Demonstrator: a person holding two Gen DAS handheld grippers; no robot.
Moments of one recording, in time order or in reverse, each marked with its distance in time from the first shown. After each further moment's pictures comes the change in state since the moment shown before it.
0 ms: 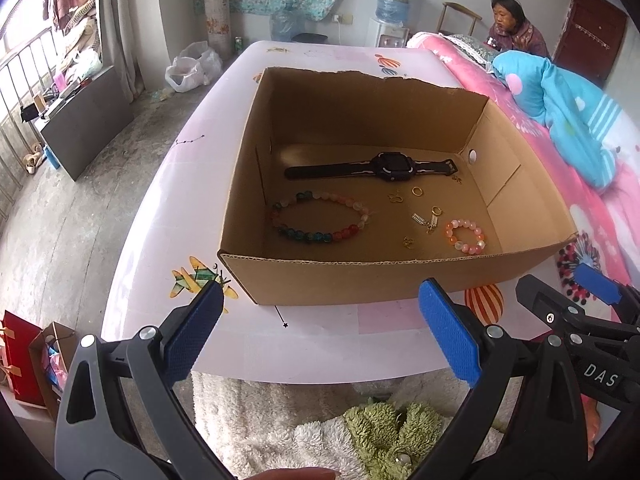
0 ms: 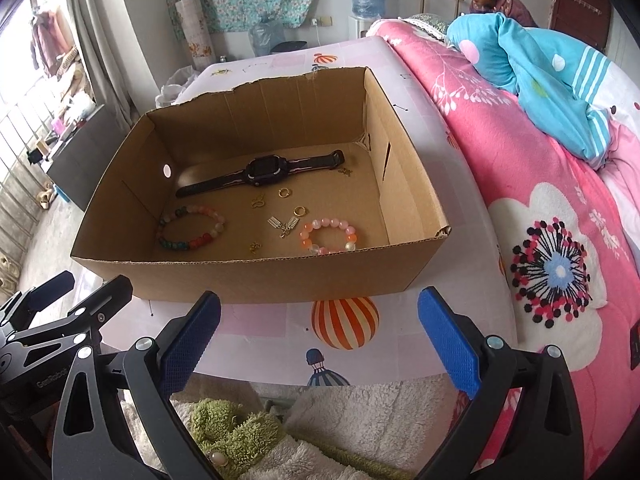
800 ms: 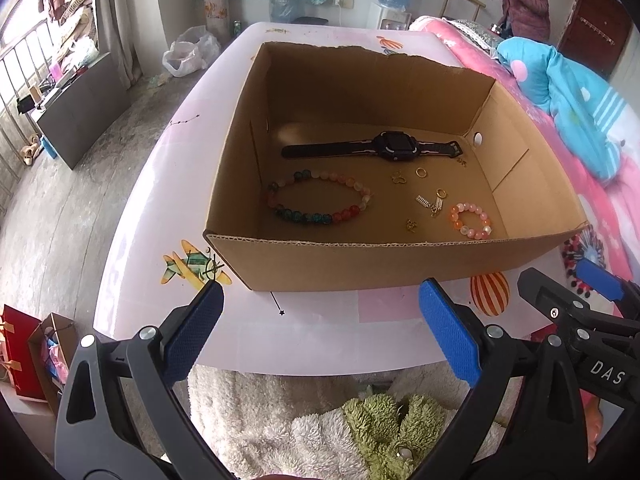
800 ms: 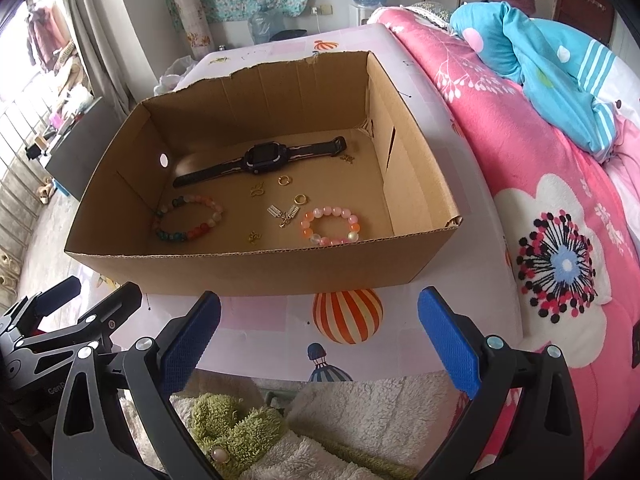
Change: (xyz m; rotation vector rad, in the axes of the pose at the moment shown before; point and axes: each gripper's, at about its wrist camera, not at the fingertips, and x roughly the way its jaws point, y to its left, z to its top) left arm 0.015 -0.001 -0.005 -0.005 0.064 -0.002; right arm 0.010 0.000 0.000 0.001 0.047 0.004
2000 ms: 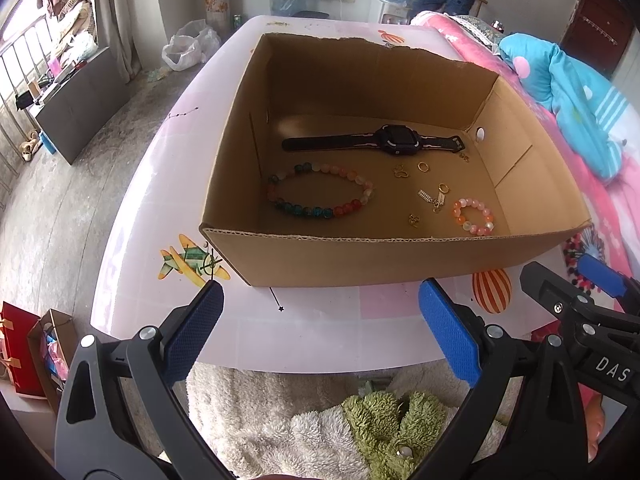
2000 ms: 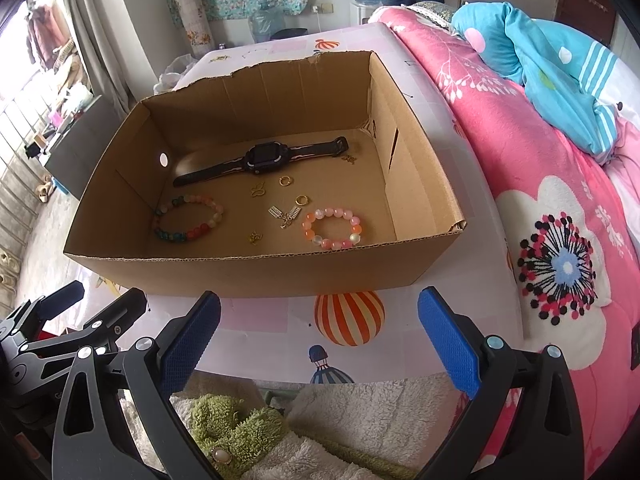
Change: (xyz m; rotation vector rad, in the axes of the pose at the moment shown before) left arm 0.003 0.001 -0.001 -0.007 0.020 -0.002; right arm 0.003 0.001 0.004 -0.005 0.008 0.001
